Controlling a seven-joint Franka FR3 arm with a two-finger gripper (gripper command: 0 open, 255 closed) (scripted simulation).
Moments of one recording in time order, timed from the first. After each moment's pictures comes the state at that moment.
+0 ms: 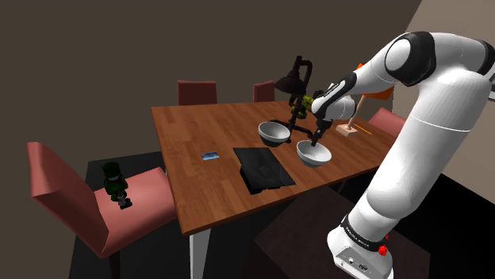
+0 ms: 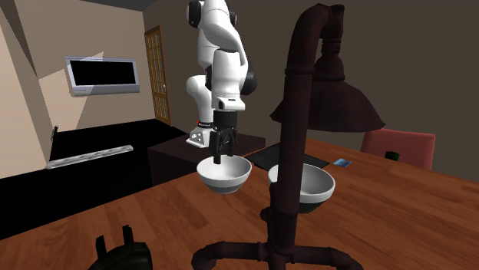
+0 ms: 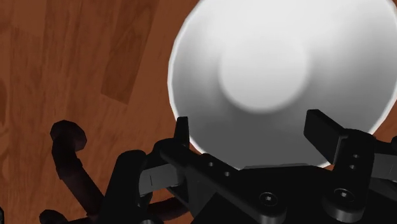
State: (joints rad) arm -0.12 0.12 -0.65 -2.42 -0.01 2.62 -0.89
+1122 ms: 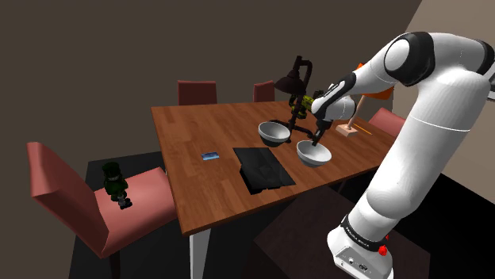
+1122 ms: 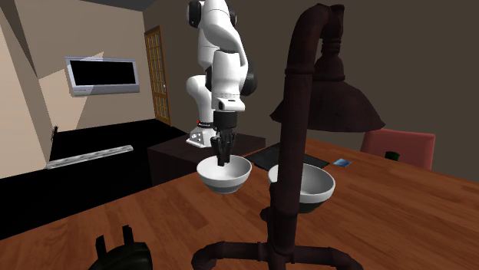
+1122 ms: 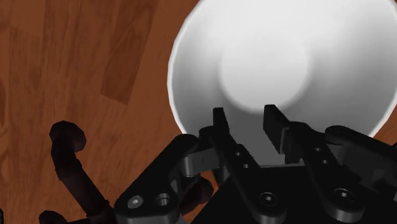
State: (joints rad) arm -0.12 0.12 -0.65 -2.42 0.00 2.62 -0.90
